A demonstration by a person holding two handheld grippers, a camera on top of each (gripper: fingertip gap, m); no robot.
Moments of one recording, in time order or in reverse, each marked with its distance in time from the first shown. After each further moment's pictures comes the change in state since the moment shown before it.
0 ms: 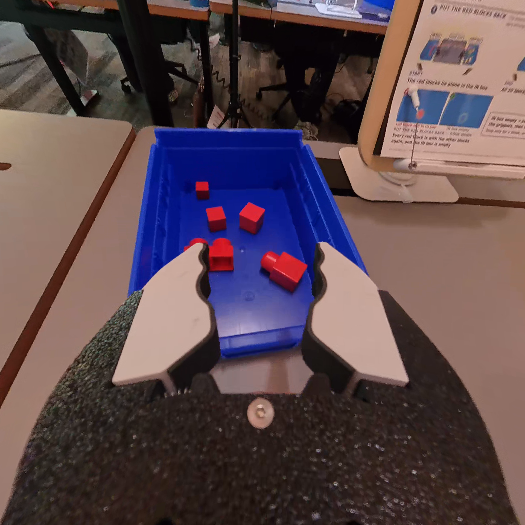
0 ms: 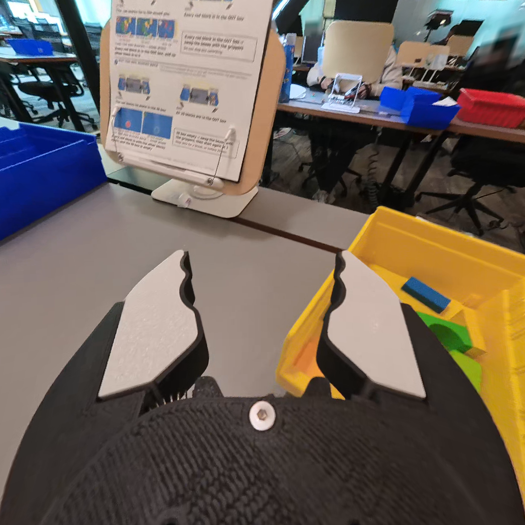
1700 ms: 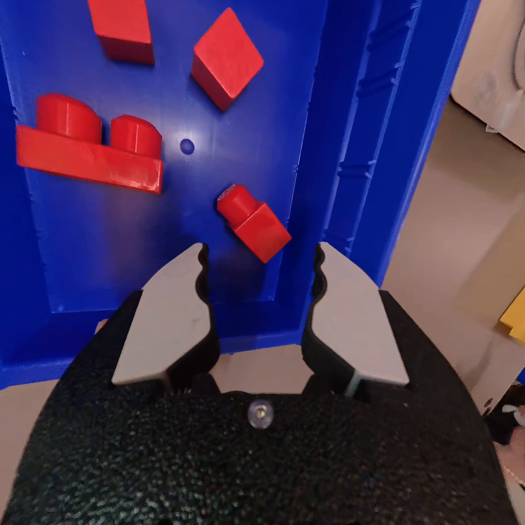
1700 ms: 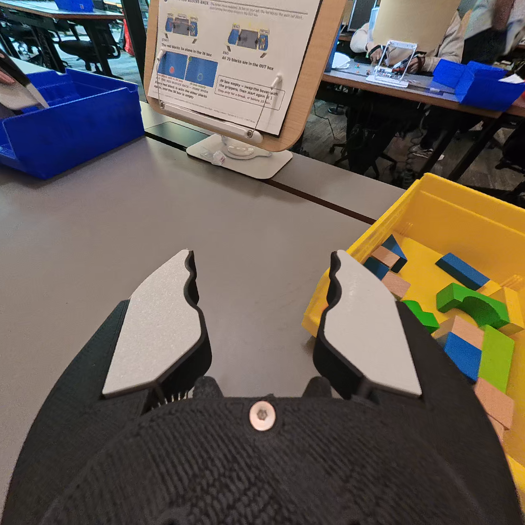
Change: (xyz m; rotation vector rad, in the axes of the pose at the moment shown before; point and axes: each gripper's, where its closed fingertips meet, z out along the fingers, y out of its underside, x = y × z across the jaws) left arm 0.029 0.072 0.097 -0.832 0.003 -0.422; right arm -0.031 0.044 -0.032 -0.068 -0.116 -0.053
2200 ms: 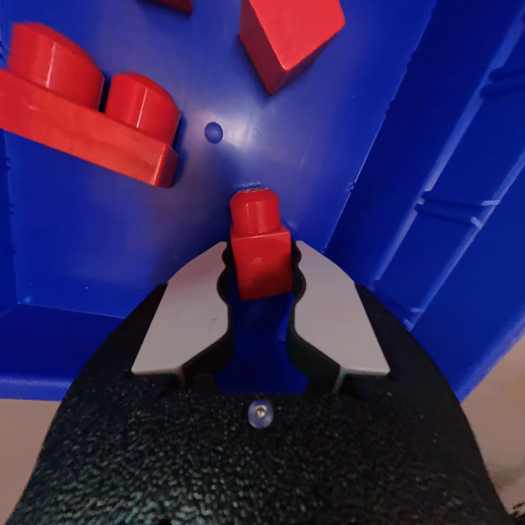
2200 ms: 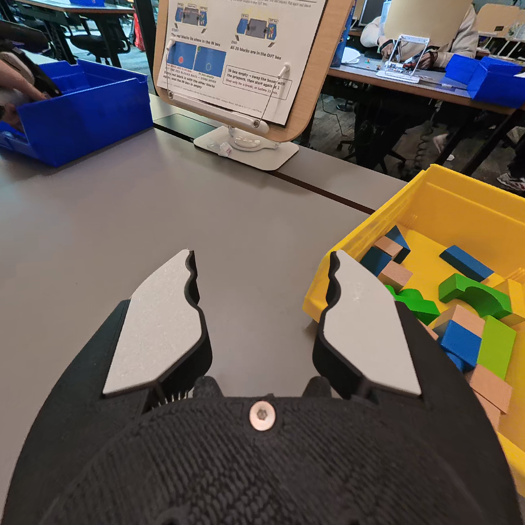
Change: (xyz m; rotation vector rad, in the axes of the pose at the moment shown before) left arm -0.019 0.006 0.046 0.014 -0.205 -0.116; right arm -0.001 0.011 -0.013 -0.010 -0.030 -0.007
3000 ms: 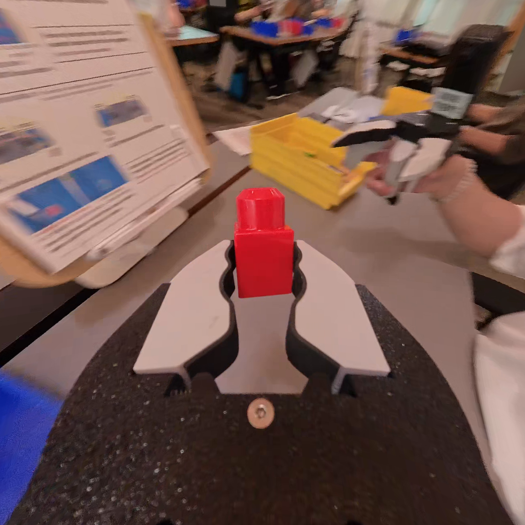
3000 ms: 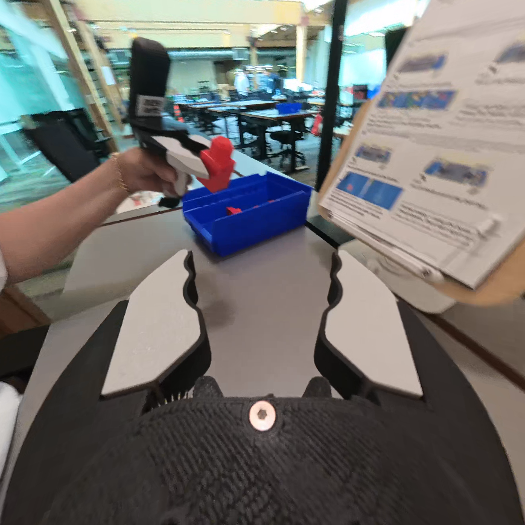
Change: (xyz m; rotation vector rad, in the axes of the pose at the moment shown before) left arm 0.184 0.122 -0.214 0.642 1.013 1.224; right arm -0.126 -0.129 0.078 0.222 -0.589 0.020
